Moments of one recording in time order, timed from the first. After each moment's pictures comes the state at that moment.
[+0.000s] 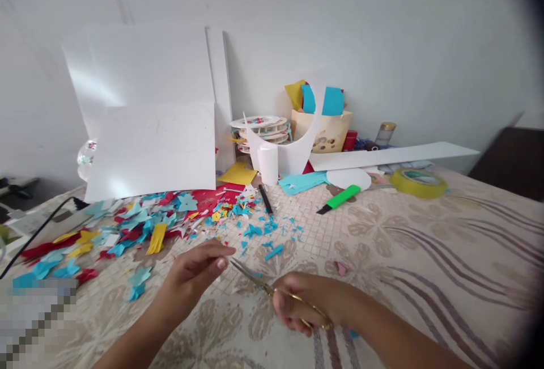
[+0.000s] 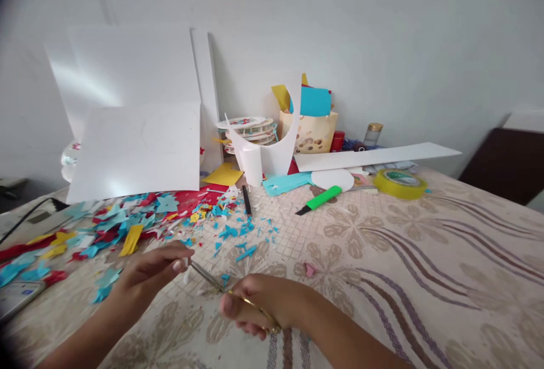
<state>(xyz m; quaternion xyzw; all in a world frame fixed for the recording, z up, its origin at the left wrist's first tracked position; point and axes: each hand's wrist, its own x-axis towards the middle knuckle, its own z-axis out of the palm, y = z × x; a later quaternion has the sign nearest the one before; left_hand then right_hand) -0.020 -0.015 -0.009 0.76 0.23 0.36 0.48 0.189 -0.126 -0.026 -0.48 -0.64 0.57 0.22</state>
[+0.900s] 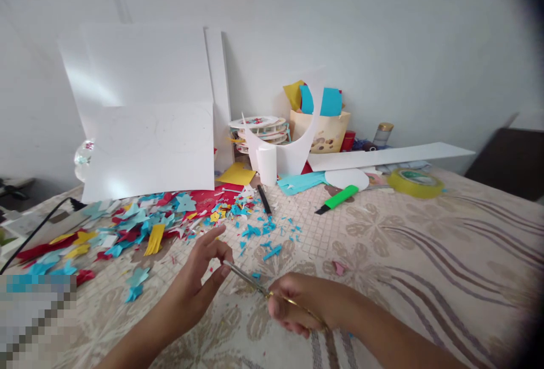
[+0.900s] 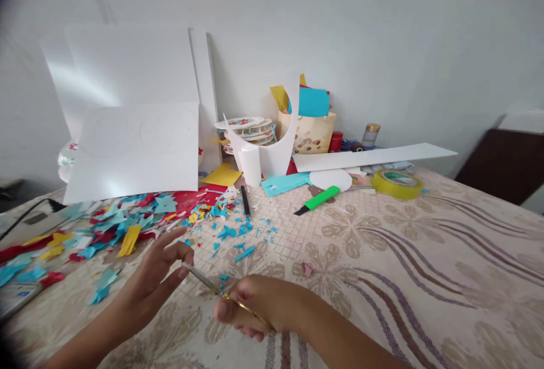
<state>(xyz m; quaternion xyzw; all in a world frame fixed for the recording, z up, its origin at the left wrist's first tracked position) -0.019 -0.022 -0.015 0.83 0.20 0.34 0.39 0.187 -0.126 -0.031 -0.51 -0.65 0.52 0.20</state>
